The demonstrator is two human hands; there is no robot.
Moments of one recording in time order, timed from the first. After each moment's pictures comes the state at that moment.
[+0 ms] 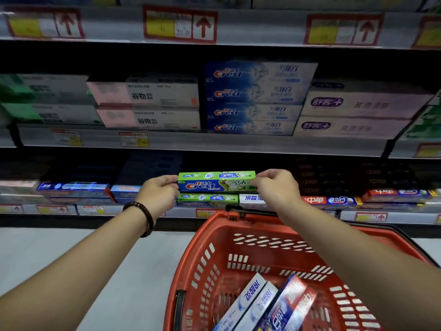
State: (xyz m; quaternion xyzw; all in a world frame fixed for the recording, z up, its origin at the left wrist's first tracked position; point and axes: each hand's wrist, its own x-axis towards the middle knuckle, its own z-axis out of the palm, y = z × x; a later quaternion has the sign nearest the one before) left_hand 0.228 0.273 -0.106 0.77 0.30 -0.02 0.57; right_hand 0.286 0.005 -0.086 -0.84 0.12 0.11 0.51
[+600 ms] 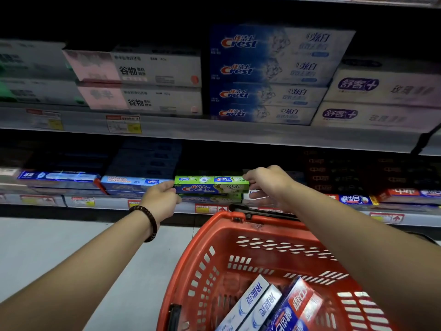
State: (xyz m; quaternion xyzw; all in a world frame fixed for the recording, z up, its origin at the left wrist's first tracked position) left_hand 0.243 0.275 -0.163 0.73 0.35 -0.06 0.58; right_hand 0.333 0.024 -0.122 -0.80 0.14 0.28 0.51
